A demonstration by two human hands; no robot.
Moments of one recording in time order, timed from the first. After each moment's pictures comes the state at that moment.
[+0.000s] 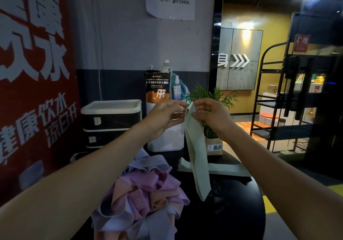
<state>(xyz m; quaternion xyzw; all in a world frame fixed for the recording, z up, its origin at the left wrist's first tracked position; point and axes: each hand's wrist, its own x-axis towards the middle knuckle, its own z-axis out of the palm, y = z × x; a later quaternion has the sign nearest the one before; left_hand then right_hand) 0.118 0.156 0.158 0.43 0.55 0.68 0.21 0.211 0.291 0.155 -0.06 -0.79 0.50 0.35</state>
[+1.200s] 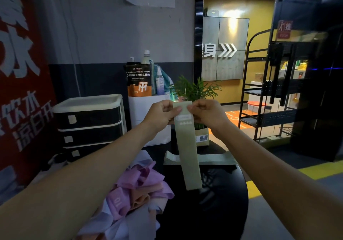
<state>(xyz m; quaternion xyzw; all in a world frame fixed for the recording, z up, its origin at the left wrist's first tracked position) 0.124 0.215 0.132 0.44 0.61 0.65 0.14 0.233 0.325 0.138 -0.08 -0.75 0.55 0.36</state>
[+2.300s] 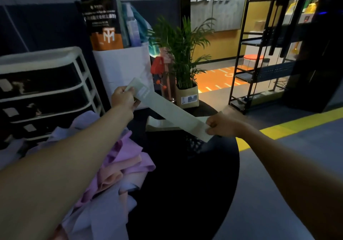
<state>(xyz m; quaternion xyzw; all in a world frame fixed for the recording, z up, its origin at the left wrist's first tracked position) 0.037 0.276 0.041 0.07 0.61 0.79 0.10 0.245 0.458 -0.001 -0.21 -0.93 0.30 0.01</state>
